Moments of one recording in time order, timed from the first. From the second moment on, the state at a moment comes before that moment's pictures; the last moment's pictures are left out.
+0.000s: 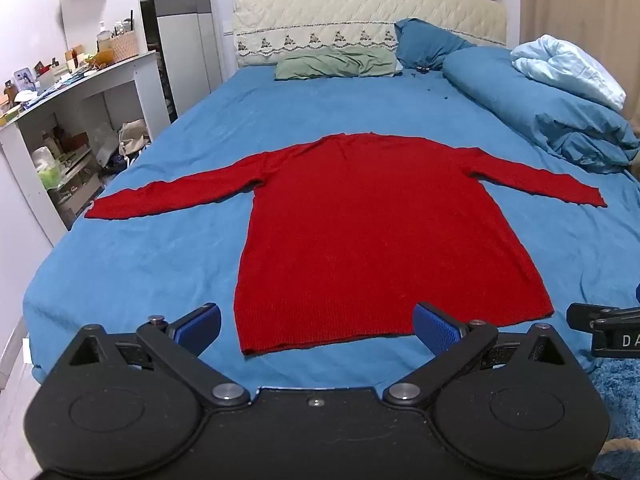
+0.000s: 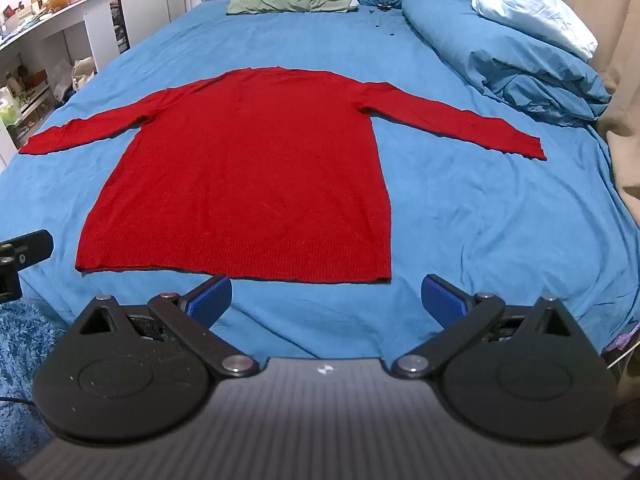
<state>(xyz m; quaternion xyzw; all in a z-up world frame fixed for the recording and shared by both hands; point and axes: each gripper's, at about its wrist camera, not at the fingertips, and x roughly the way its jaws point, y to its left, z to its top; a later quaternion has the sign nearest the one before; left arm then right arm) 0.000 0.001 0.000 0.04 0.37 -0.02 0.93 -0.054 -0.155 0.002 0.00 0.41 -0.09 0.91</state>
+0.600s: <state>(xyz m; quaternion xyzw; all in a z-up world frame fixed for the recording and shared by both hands) -0.004 0.001 0.002 0.04 0.35 -0.02 0.93 -0.054 -0.154 0.001 0.01 0.41 -0.08 0.91</state>
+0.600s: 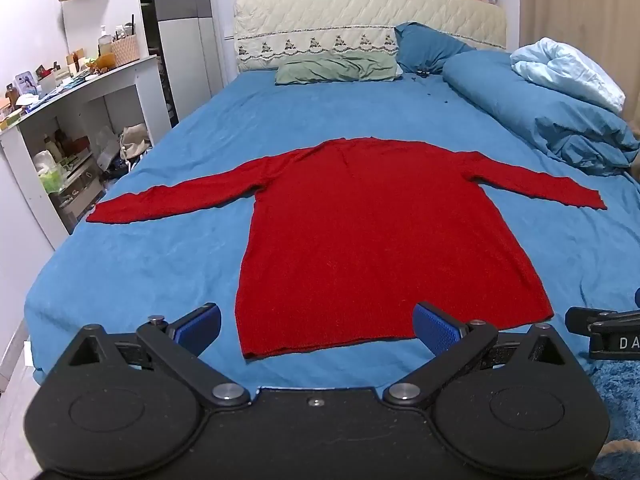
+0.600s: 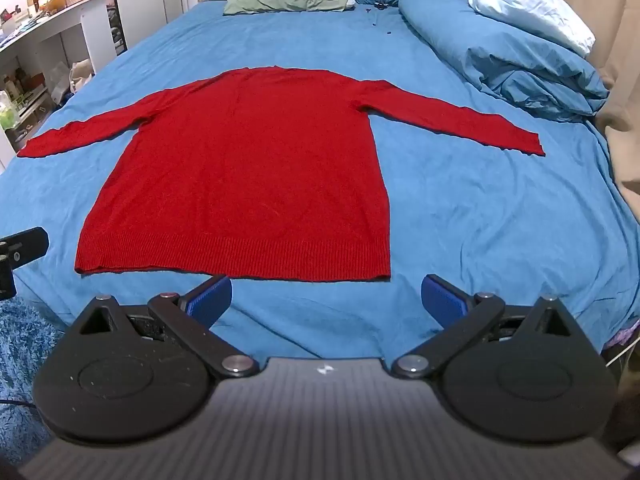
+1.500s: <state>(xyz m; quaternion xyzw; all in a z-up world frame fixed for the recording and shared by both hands) -0.002 0.001 0.004 0.04 0.35 -0.02 0.93 -0.054 -0.152 0.000 0.01 0.41 -0.09 0.91</state>
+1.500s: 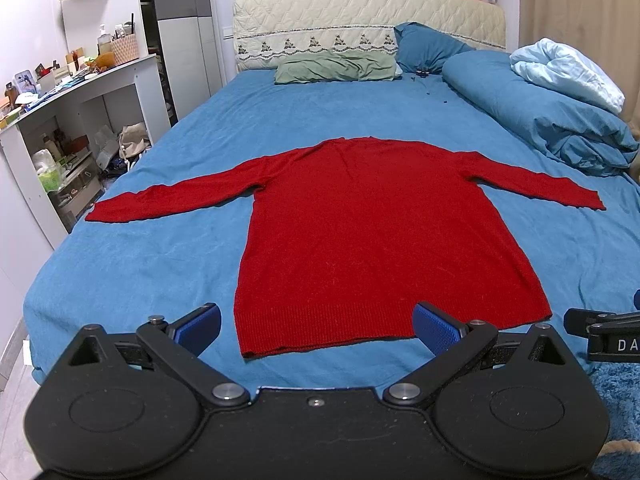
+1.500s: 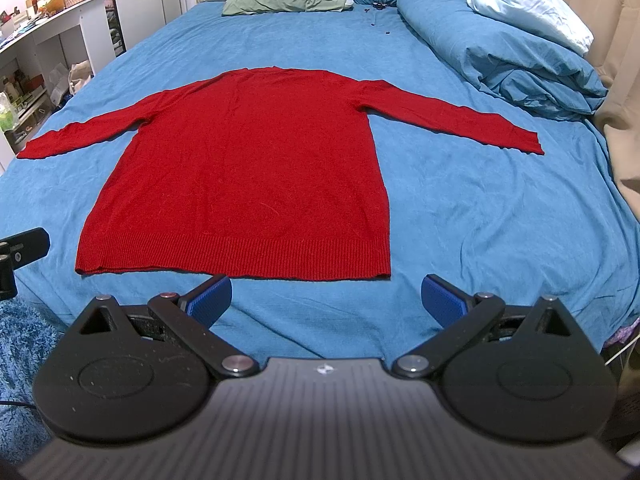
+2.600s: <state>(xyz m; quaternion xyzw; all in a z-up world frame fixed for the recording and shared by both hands) -0.004 0.000 0.006 0.04 0.35 -0.02 0.94 -0.058 -0.156 -0.002 0.01 0.41 -0.09 0.91</state>
